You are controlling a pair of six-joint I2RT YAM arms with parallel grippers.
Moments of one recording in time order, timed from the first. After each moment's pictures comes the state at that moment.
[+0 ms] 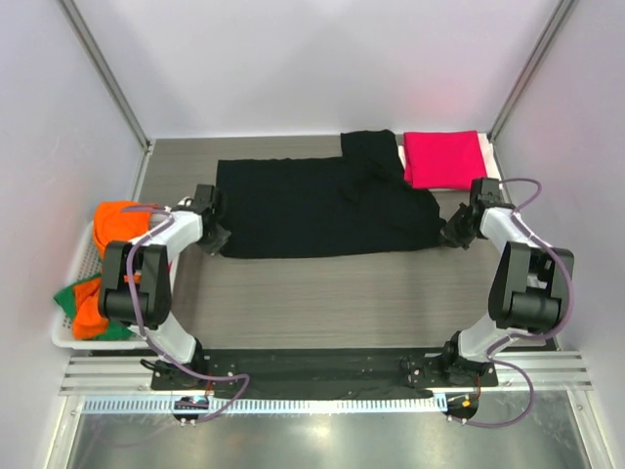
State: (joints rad) left arm -0.12 1.66 0.97 -0.52 -0.26 -0.94; right arm -0.19 1.61 0.97 -0.49 -0.11 0.56
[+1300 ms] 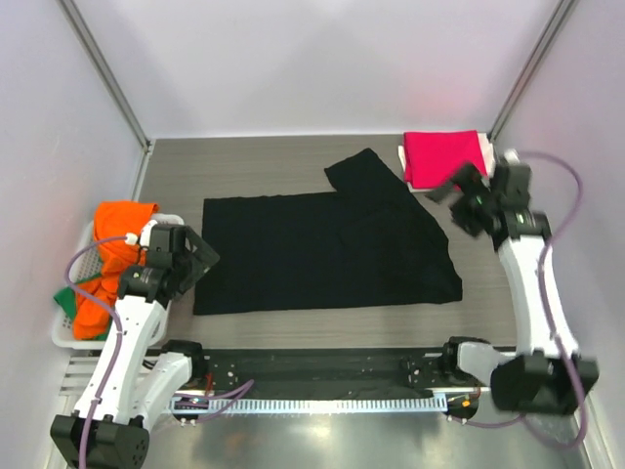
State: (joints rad) left arm -0.12 0.81 0.80 -0.92 -0.19 -0.87; right arm -0.18 1.02 1.01 -0.72 -0.23 0.70
